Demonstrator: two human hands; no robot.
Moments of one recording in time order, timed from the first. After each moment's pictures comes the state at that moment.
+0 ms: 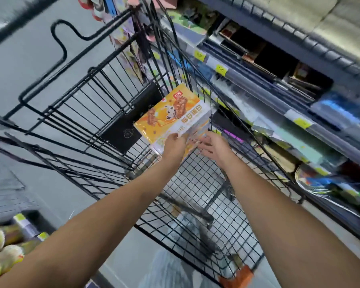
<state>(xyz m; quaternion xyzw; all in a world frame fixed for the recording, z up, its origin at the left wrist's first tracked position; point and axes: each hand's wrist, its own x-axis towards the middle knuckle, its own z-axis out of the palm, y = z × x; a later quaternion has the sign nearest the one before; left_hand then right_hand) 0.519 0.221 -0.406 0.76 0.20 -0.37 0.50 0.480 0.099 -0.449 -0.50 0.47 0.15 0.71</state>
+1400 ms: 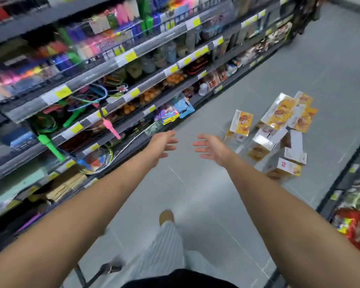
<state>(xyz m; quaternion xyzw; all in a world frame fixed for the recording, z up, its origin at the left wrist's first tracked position) -0.295 -0.111 -0.296 0.64 -0.42 -0.63 0.17 -0.464 -0.082 -0.337 -0.22 0.66 -0.34 0.63</state>
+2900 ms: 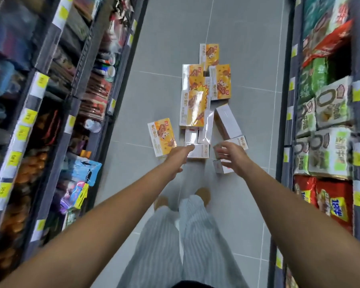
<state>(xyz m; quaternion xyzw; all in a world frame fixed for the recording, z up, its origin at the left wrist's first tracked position) -0.904 -0.338 -0.429 0.52 -0.52 -0.65 -0.20 -1.021 -0.202 -0.474 0.19 0.72 -0.45 0.49</state>
